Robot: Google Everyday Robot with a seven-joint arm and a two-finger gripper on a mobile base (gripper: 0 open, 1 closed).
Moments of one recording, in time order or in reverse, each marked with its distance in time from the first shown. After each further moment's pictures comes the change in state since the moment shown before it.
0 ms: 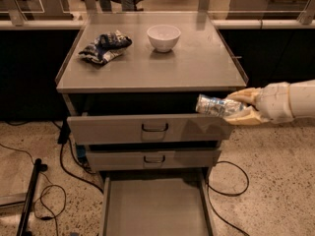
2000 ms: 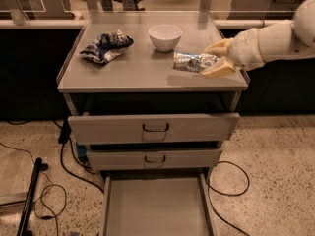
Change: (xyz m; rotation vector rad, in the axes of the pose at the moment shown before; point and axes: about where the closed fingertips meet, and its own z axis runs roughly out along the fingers) arm -0.087 -0.111 0.031 -0.009 -0.047 -0.113
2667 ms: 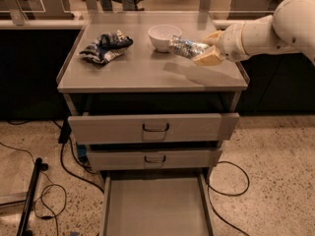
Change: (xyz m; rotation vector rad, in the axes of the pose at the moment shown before) arm -0.003 -0.046 0.029 0.159 0.070 0.193
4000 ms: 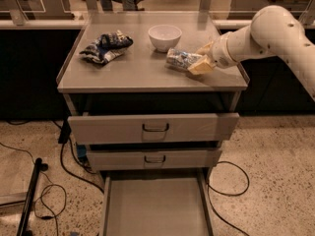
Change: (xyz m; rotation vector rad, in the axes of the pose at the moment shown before) arm 0.038 0.000 0.050 -0.028 0.118 0.088
